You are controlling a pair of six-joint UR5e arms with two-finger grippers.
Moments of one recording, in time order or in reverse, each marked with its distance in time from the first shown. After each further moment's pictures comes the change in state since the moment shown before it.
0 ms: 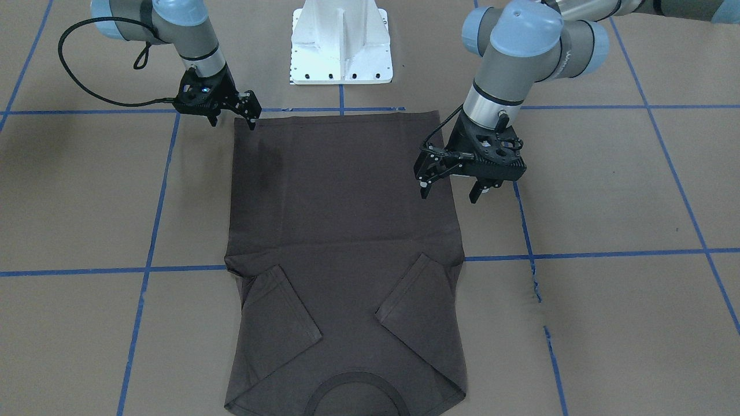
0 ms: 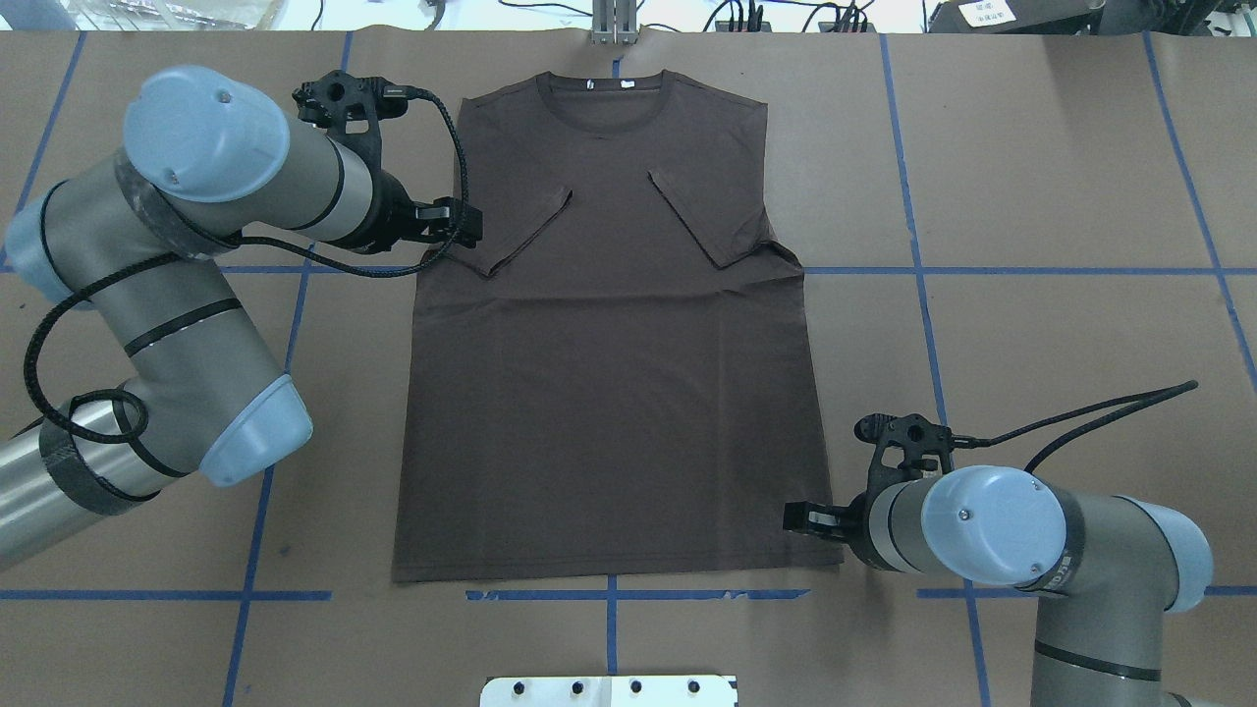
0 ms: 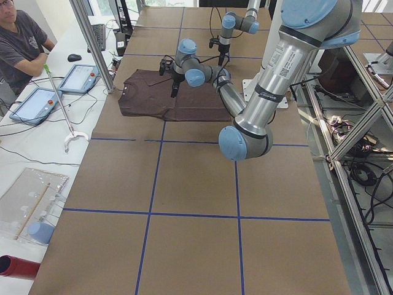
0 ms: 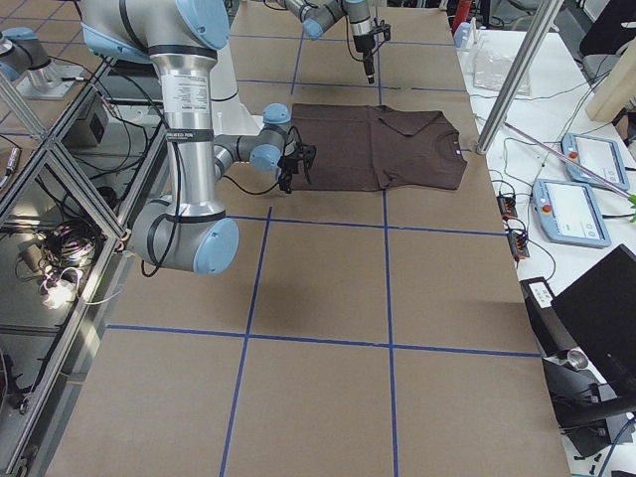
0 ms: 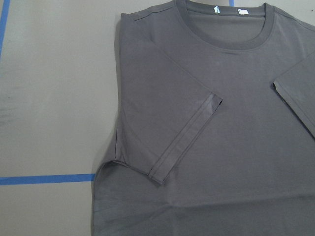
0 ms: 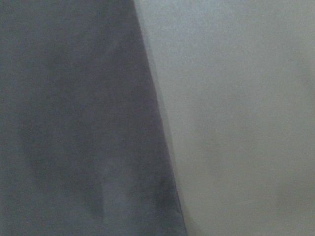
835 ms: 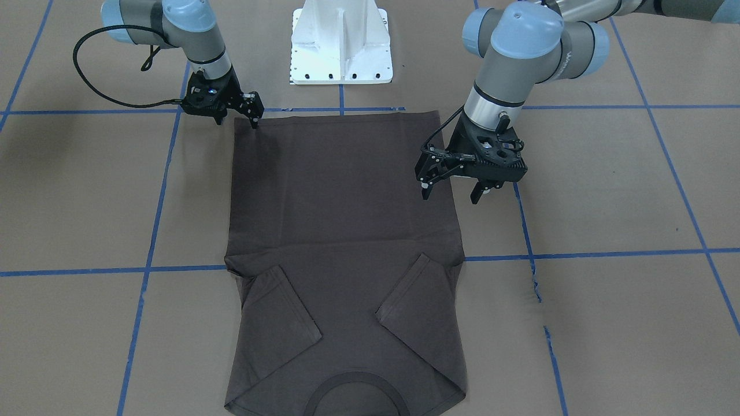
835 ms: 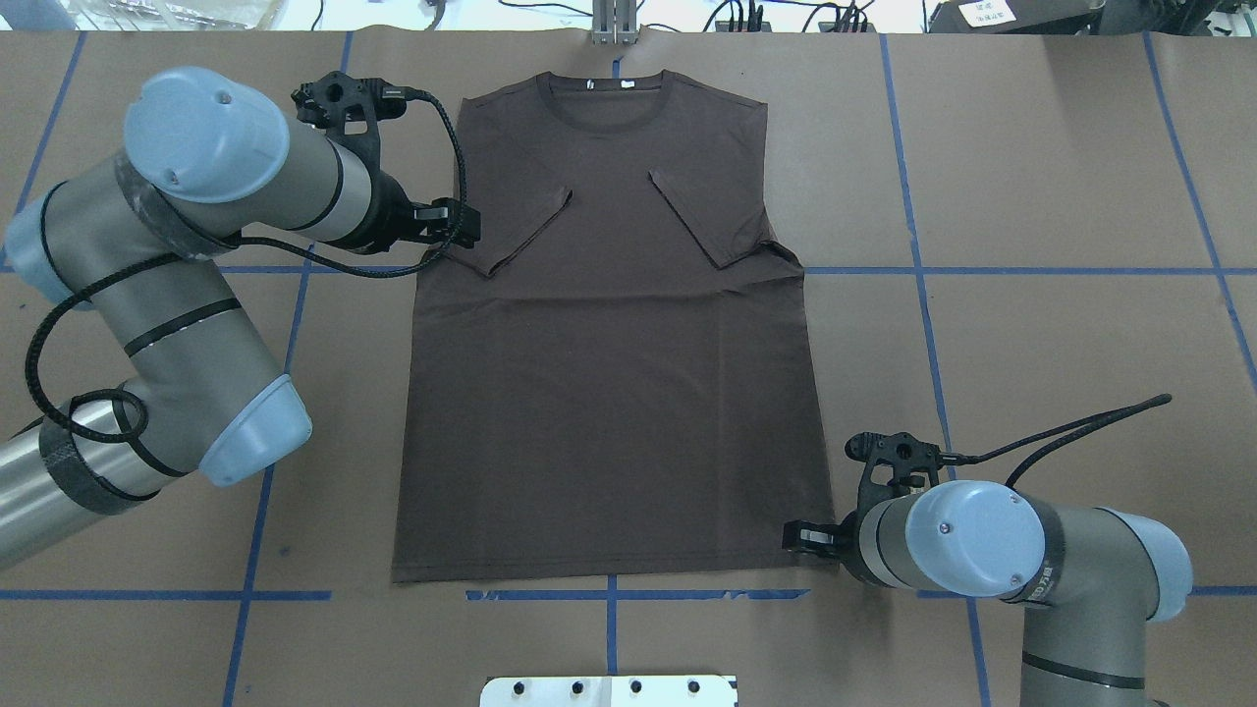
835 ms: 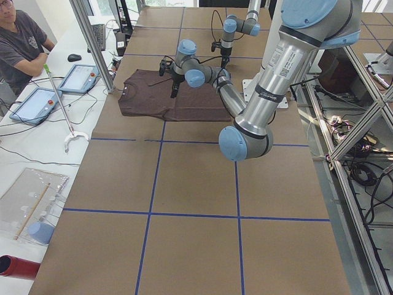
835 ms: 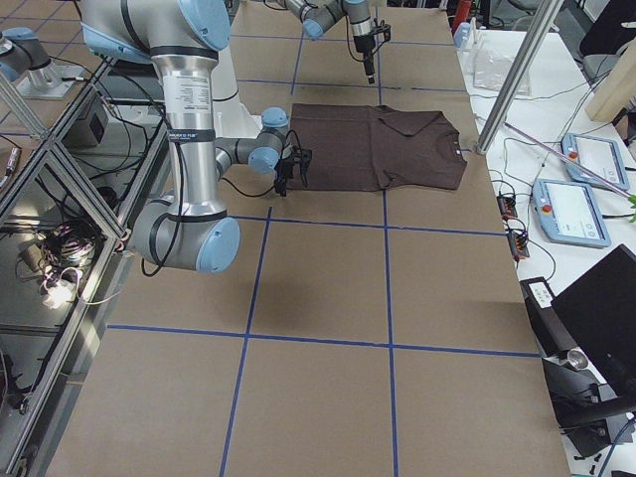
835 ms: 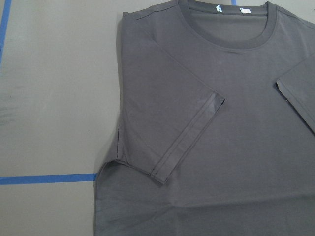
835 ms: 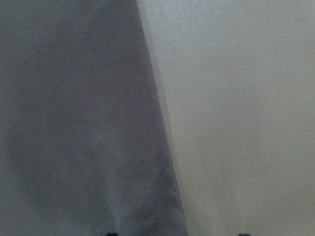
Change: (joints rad) left arm -0.001 0.003 0.003 0.000 0.001 0.001; right arm -0.020 0.010 -0.026 0.000 0.019 0.006
